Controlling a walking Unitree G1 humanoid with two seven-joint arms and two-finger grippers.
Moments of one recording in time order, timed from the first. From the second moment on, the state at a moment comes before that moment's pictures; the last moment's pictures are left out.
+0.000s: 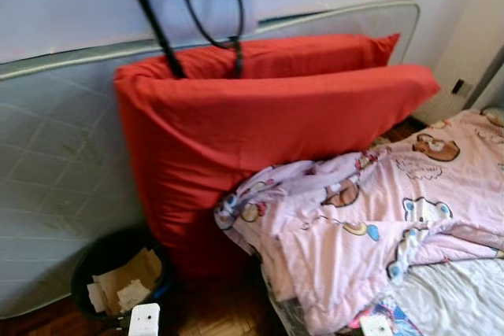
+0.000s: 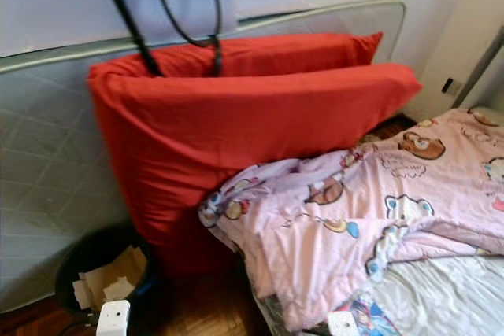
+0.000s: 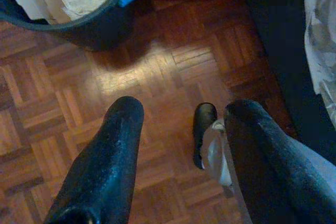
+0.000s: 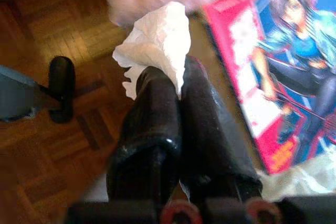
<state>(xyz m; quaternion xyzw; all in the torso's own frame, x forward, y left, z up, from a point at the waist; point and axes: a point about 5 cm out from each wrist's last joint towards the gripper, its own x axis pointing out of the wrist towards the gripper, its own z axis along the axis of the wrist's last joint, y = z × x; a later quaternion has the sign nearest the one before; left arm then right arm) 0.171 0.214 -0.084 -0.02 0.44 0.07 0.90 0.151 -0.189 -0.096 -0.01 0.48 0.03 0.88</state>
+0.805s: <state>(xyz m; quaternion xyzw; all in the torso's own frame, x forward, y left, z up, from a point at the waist) 0.169 0.203 -0.086 -0.03 0.44 0.06 0.90 0.138 -0.192 -0.101 -0.01 0.50 0.02 0.87</state>
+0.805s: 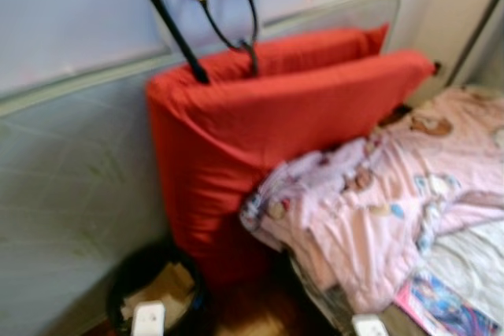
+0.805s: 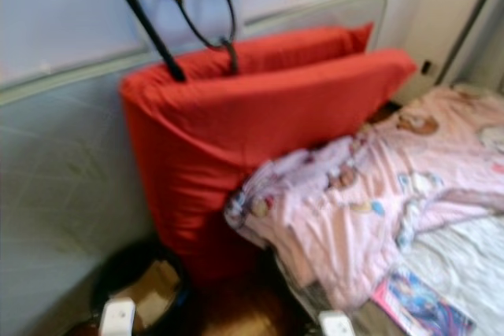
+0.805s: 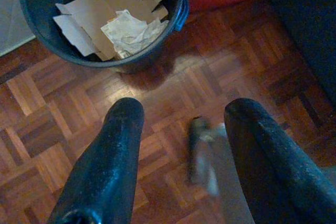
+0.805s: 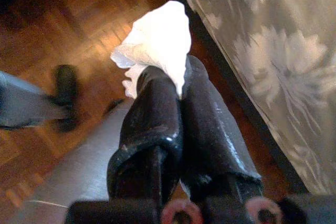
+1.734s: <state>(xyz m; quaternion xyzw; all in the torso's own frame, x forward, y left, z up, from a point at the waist) 0.177 0.207 -0.082 -0.03 0.43 0.06 0.90 0.135 -0.207 -0.099 -0.02 0.50 0.01 0.87</state>
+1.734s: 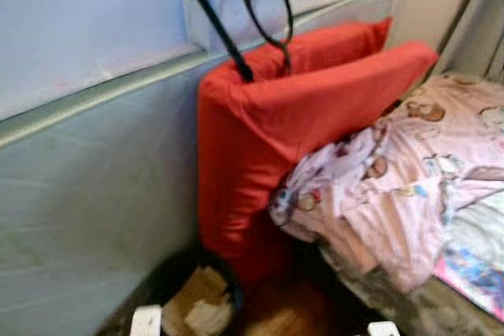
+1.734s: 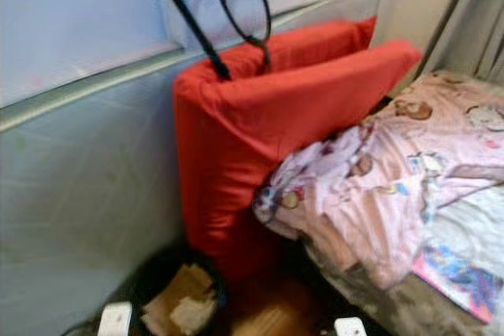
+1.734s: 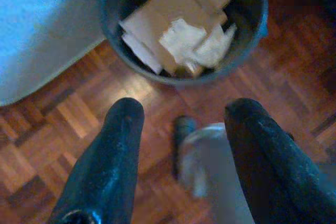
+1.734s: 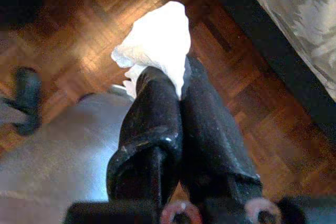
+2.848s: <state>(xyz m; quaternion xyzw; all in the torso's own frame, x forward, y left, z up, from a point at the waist) 0.170 0.216 -0.084 -0.02 0.44 0.07 0.90 0.139 -0.197 -0.098 -0.03 0.48 0.04 0.87</state>
